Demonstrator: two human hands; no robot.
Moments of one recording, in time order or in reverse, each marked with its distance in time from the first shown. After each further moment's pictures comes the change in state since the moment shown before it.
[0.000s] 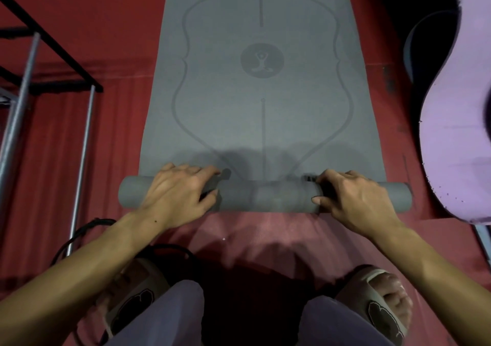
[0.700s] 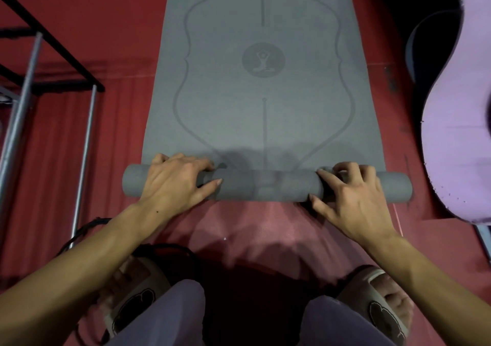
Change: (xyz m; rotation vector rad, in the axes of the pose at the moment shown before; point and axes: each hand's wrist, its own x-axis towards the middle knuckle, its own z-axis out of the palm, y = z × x) left_hand 0.012 -0.010 0.006 0.002 0.102 -0.116; right_hand -0.008 -0.002 0.019 -0.045 0.220 0.004
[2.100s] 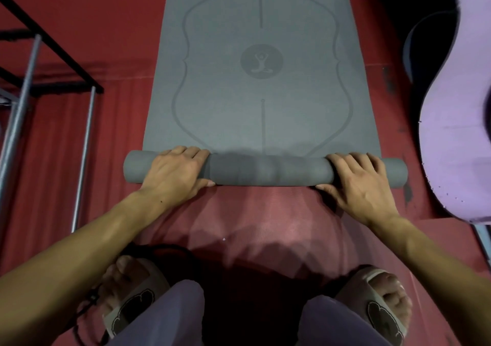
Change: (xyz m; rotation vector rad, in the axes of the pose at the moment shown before) left_hand 0.018 0.002 -0.022 0.117 -0.145 0.050; right_hand 0.027 0.039 0.018 -0.049 0.090 -0.144
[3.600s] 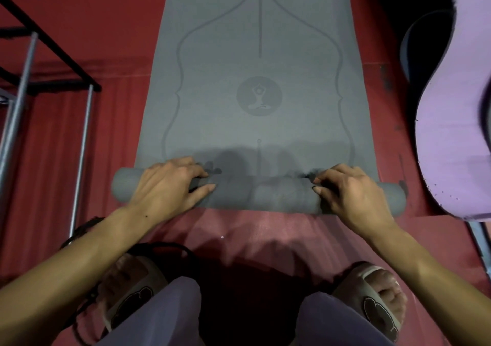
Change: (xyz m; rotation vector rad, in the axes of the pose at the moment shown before) left_hand -0.032 0.003 0.003 -0.227 0.127 0.010; right_hand -0.012 -0.036 -0.036 0.256 -0.160 0.181
